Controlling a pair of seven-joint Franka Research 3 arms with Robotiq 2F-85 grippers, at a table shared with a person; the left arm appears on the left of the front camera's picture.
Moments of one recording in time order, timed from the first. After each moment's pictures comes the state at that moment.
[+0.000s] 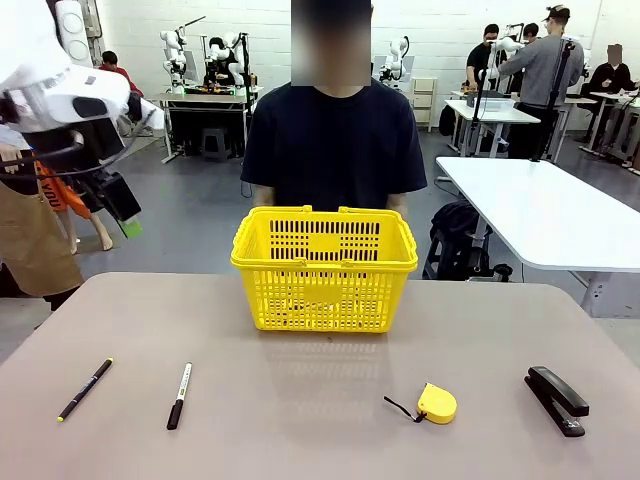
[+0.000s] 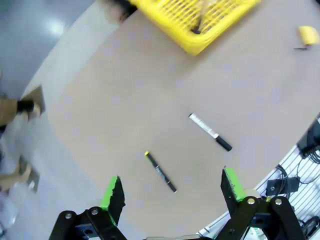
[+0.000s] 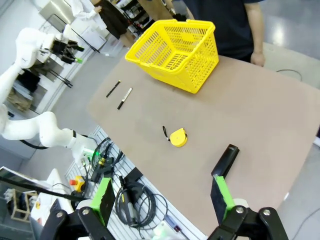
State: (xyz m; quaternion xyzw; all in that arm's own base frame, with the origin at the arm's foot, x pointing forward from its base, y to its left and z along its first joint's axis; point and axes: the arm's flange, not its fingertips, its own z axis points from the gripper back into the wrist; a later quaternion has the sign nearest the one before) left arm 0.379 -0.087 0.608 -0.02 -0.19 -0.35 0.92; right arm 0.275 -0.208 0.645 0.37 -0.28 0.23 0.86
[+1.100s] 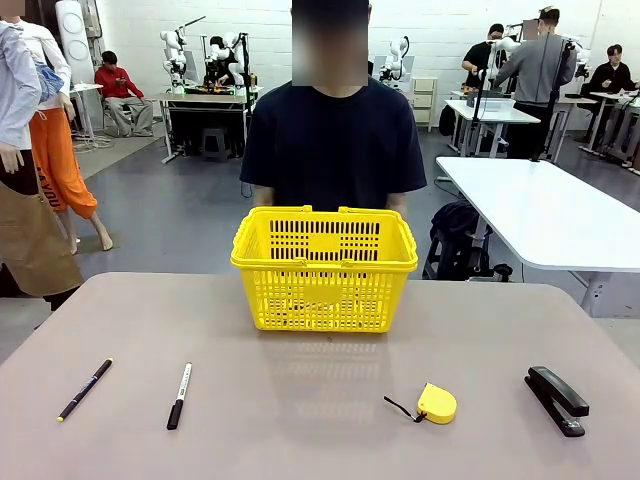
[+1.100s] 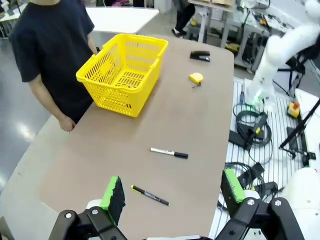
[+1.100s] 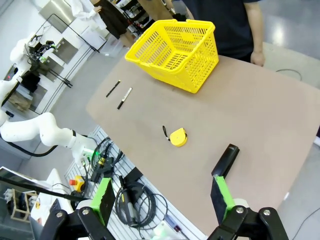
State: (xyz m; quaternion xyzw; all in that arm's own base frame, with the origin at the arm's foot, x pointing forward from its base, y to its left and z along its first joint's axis) left arm 0.314 0.201 0.643 -0.31 -0.37 -0.48 0.73; right arm 0.274 -0.208 0.645 0.37 -0.28 0.23 0.86
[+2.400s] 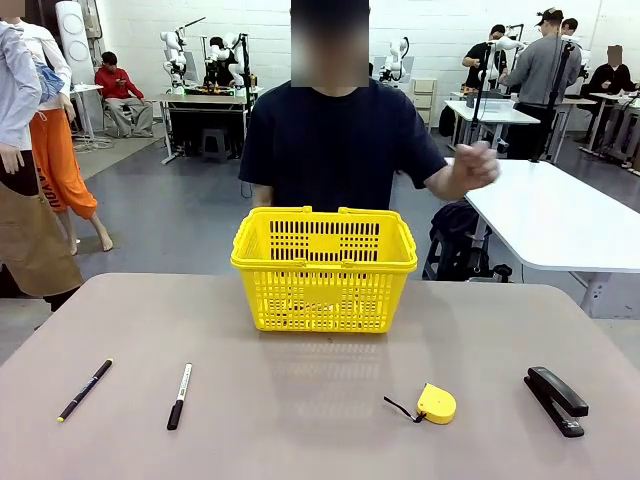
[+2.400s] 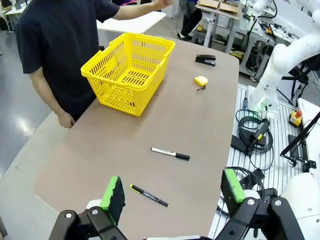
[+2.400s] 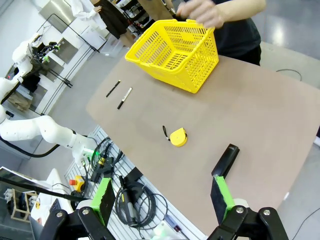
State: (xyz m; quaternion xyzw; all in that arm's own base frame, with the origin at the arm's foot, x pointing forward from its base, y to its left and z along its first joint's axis) left arm 0.316 0.204 0.630 -0.32 -0.37 -0.46 0.74; right arm 0.275 -0.208 0.645 0.37 -0.28 0.23 0.86
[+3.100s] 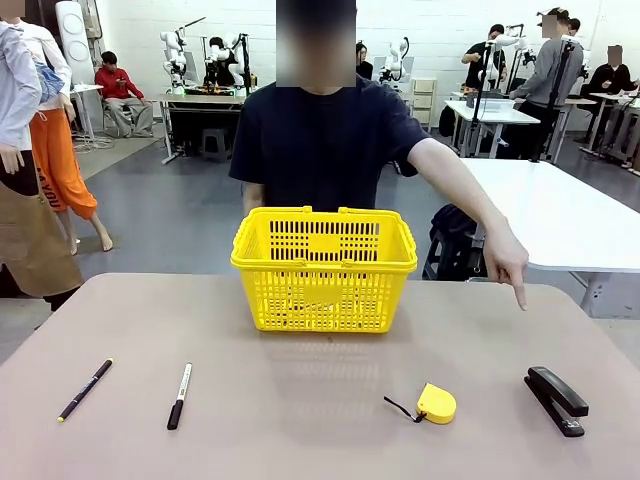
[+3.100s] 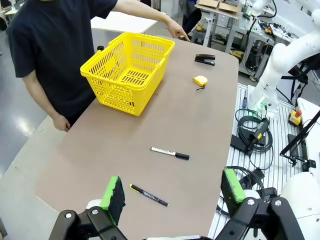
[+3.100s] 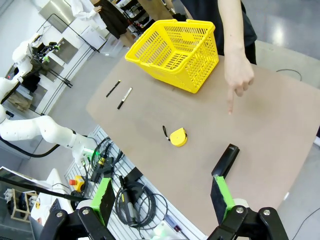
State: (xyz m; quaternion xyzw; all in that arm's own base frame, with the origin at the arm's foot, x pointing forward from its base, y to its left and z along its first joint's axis) left arm 0.315 0.204 0.630 -0.32 -0.37 -0.46 0.74; right arm 0.275 -0.208 0.645 0.37 -0.28 0.23 0.86
